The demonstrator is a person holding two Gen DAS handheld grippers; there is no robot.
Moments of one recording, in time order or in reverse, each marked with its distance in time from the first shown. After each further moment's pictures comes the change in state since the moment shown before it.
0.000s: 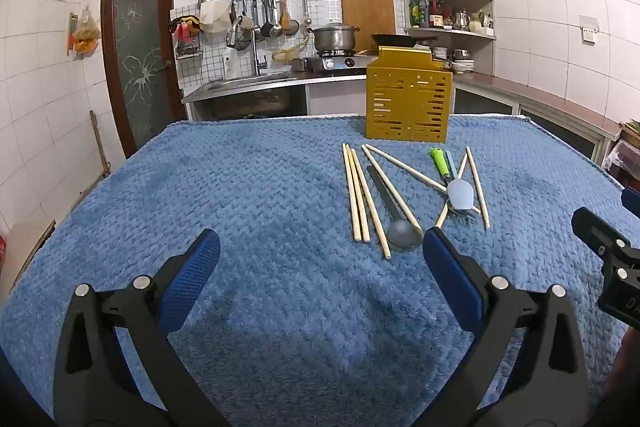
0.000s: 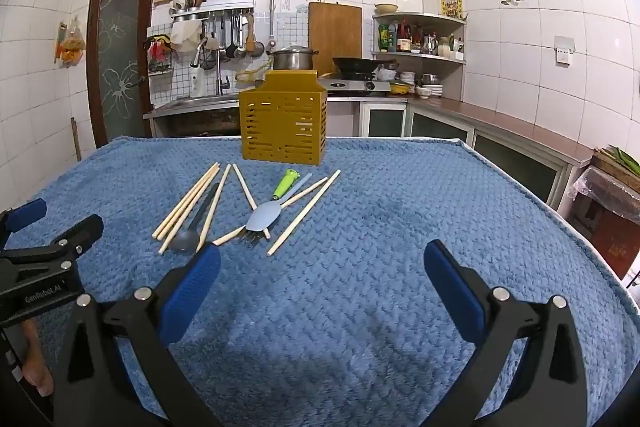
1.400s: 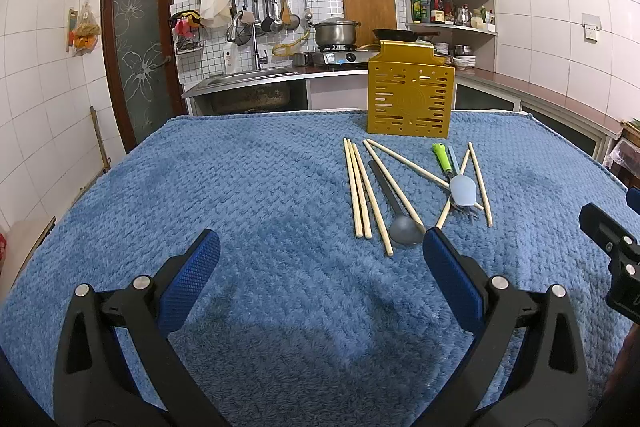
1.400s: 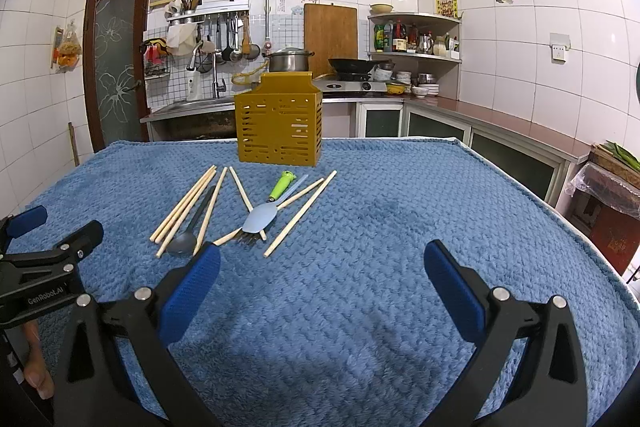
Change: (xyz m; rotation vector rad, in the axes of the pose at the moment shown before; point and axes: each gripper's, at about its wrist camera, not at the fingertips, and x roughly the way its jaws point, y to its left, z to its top) left arm 0.012 0.002 -0.008 -0.003 0.021 0.001; right arm -0.001 -0.003 -0.002 0.010 -0.004 -0.005
